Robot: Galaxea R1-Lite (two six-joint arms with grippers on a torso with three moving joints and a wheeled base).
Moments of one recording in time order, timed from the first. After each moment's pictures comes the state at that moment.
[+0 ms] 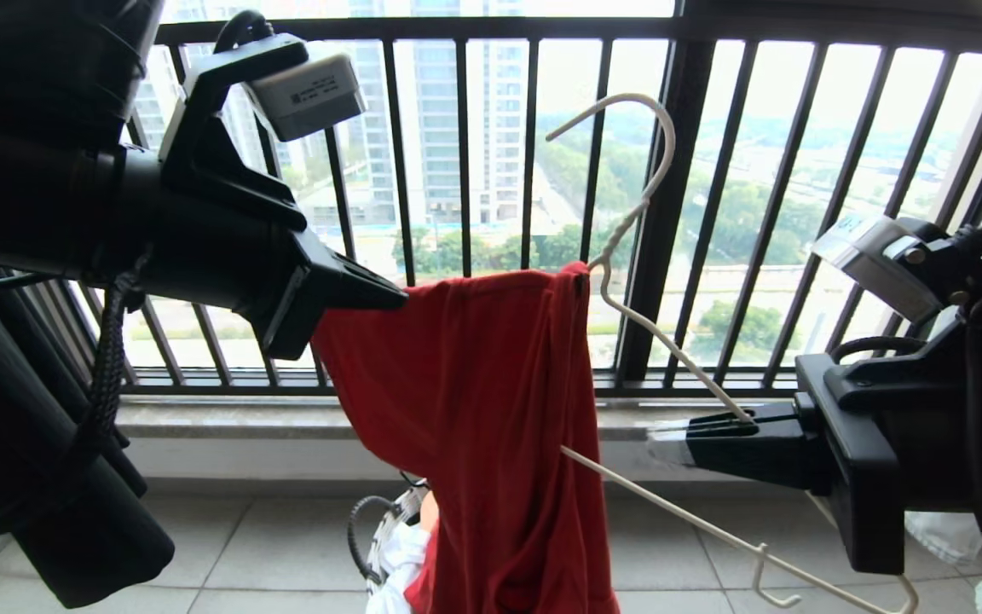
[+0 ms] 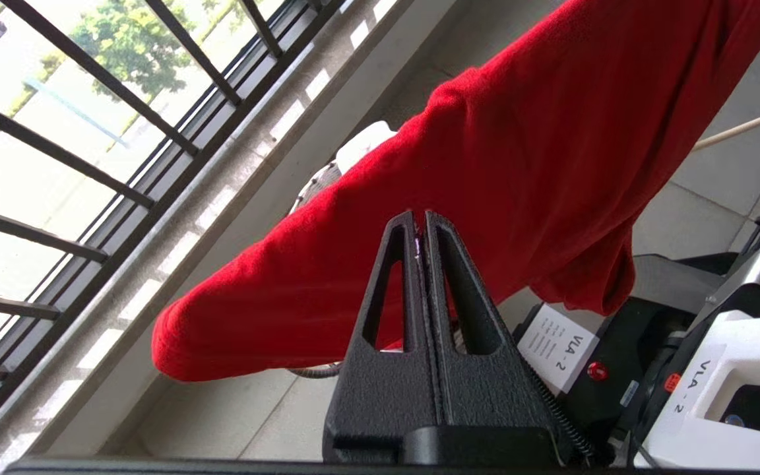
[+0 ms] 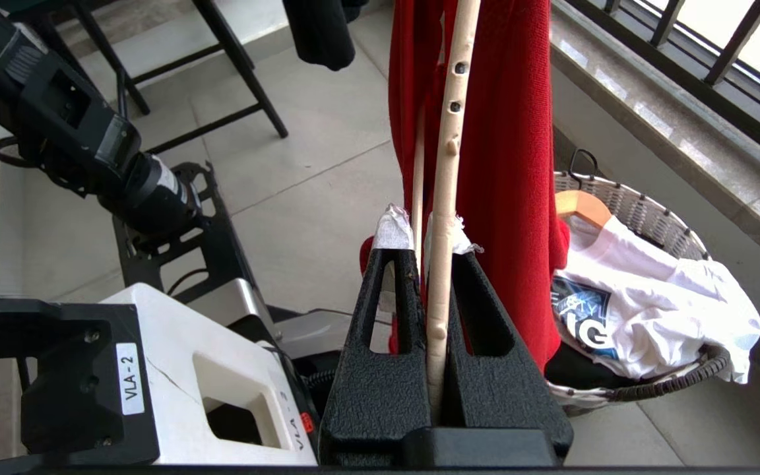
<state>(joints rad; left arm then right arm) -0.55 1.50 -1.61 0.61 -0.27 0.35 0.61 1.31 -0.94 -0.02 0.51 0.00</state>
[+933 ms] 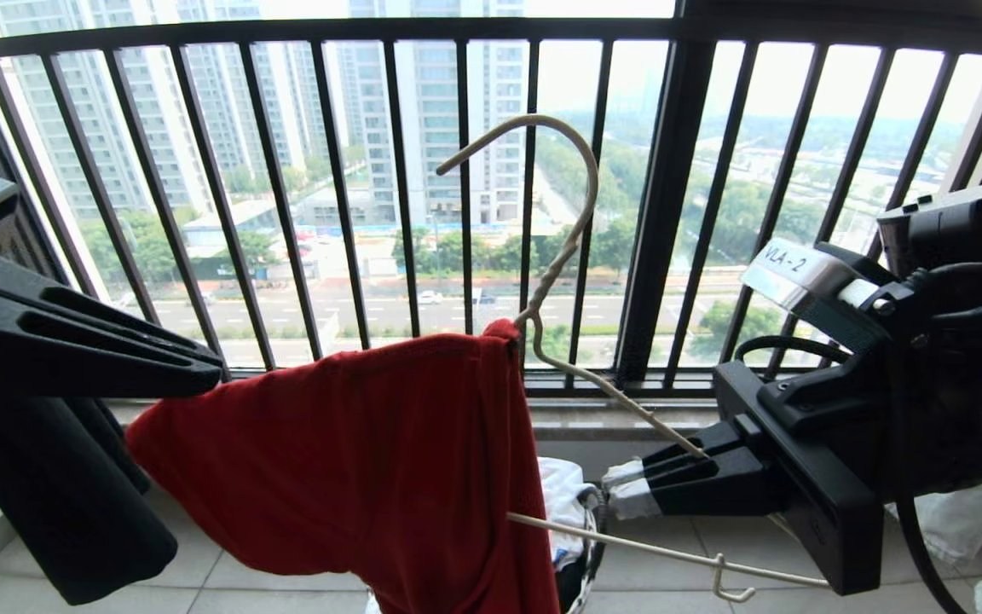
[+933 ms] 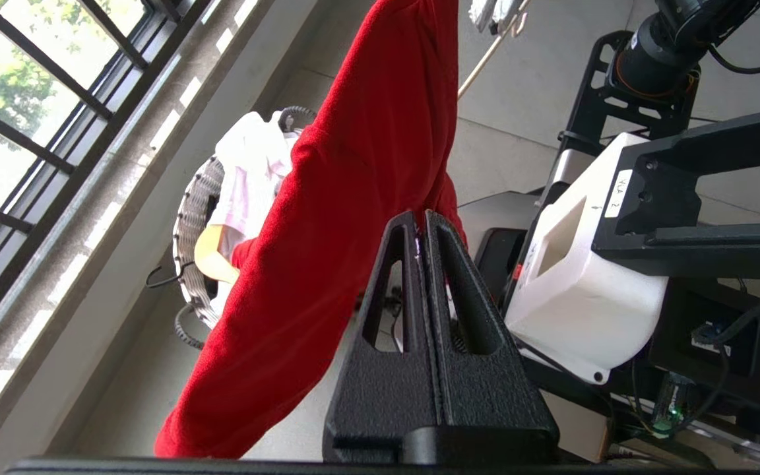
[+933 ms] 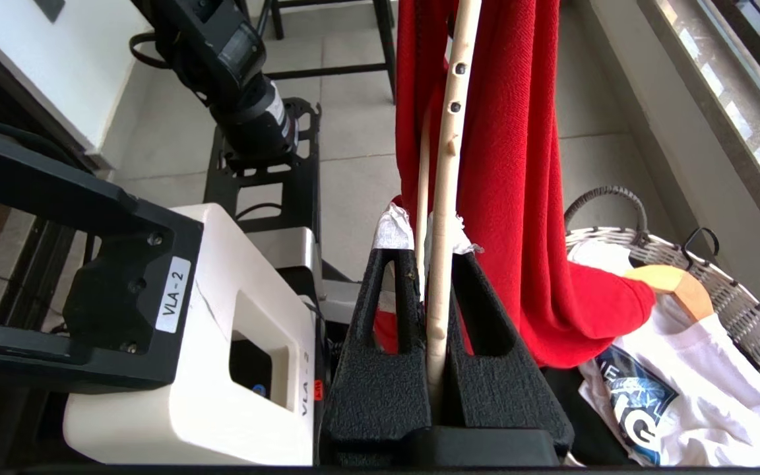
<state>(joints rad) -0.43 1.28 -1.69 1.03 -0.62 0.49 0.57 1.45 -1.01 0.03 0.89 -0.28</state>
